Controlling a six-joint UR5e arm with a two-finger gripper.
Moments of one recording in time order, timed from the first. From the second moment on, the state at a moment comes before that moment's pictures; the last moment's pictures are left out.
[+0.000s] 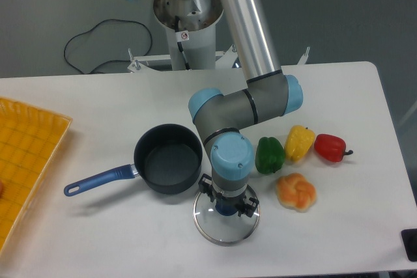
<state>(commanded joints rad) 2.41 -2.22 -1.45 -1.02 1.55 0.85</state>
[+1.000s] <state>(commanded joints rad) 2.38 -2.05 -1.59 -1.00 1.63 0.86</state>
